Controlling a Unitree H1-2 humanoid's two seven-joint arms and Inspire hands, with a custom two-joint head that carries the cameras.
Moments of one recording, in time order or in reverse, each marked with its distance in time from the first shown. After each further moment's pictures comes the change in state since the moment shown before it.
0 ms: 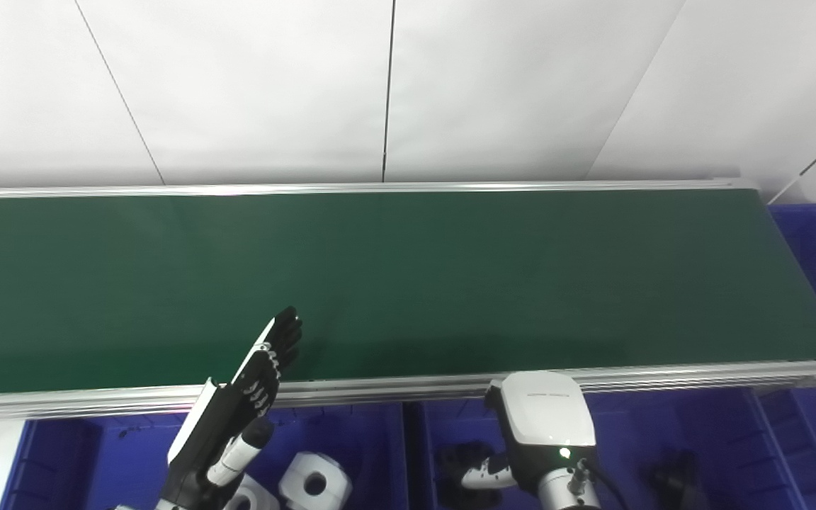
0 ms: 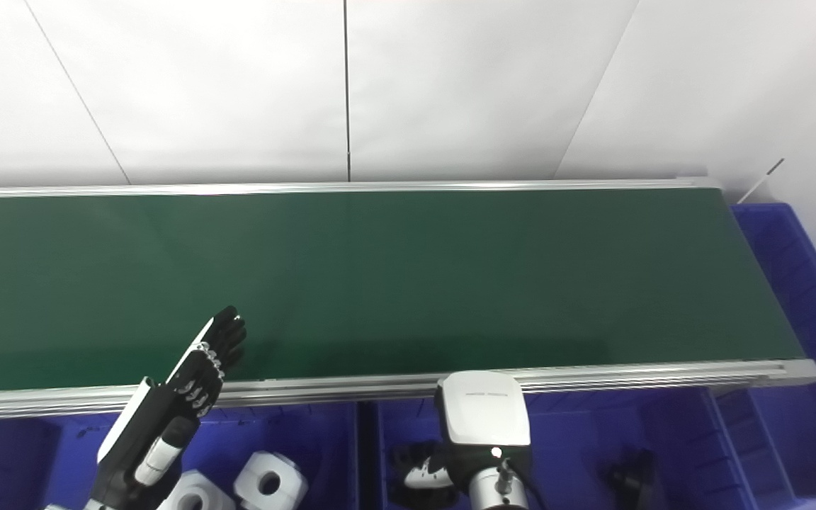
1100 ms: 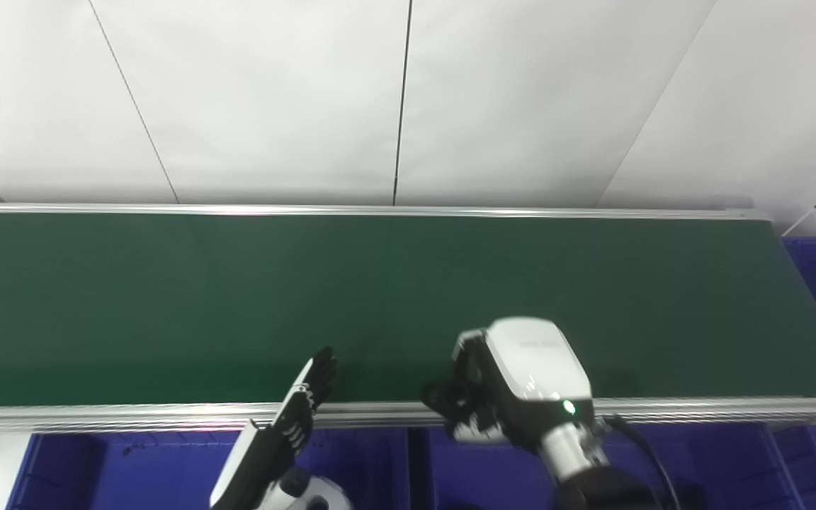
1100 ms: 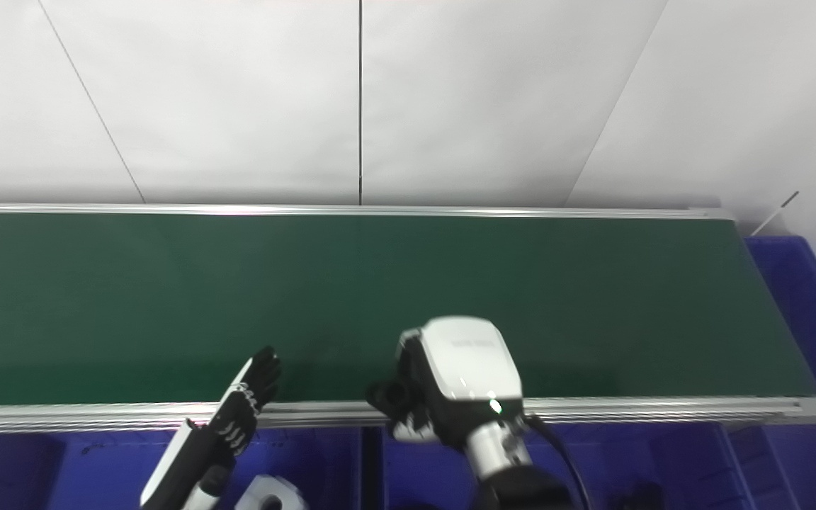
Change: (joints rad) left arm 0.041 -0.054 -0.072 0.071 0.087 -0.105 0.078; right arm -0.188 -0.076 0.031 -0.135 0.297 0.084 0.071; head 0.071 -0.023
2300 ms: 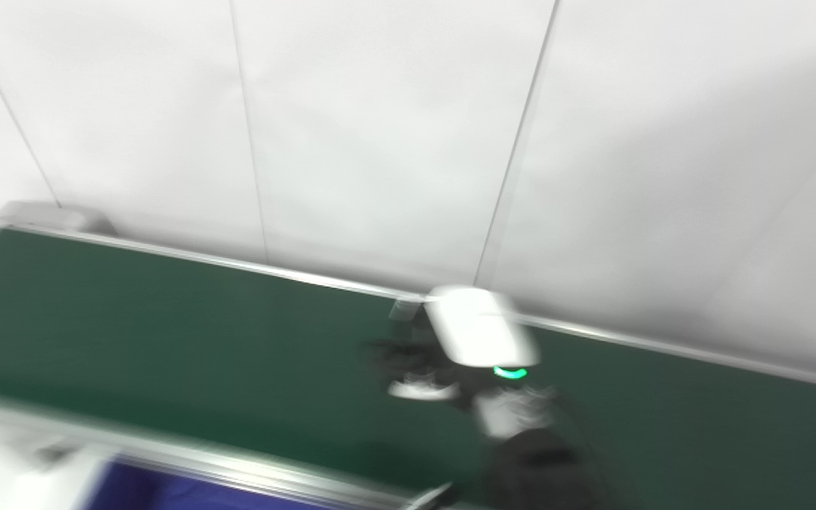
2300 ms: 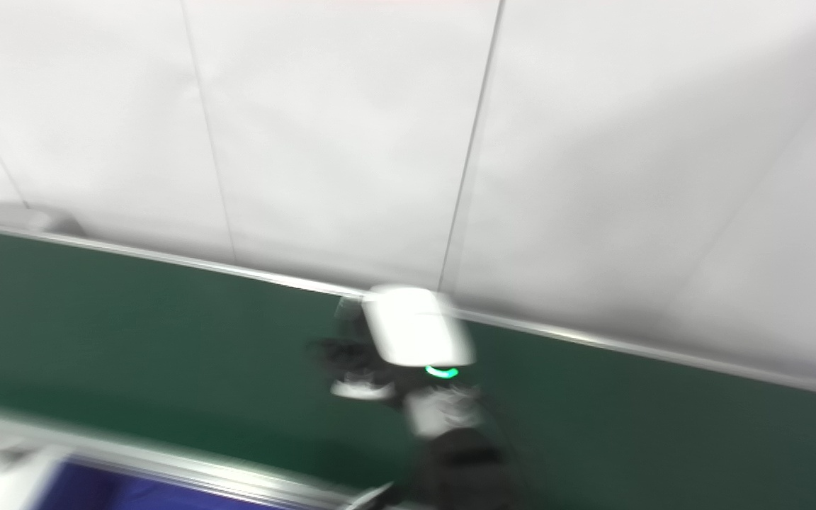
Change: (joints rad) left arm -0.005 -0.101 -0.121 0.198 0.235 -0.114 0.169; right arm -0.595 -0.016 0.234 0.457 0.290 0.130 -0.334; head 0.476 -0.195
